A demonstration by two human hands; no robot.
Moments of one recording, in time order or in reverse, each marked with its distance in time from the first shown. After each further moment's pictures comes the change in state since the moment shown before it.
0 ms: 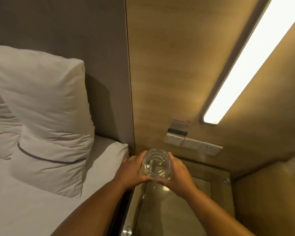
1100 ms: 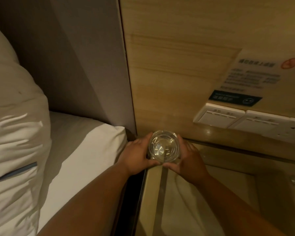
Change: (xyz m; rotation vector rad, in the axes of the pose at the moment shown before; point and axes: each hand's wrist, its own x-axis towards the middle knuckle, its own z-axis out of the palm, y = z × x) left_hand 0.162 -0.193 0.143 0.003 -0.052 0.058; right_hand 0.157 0.147 0.199 -0.047 0.083 0.036
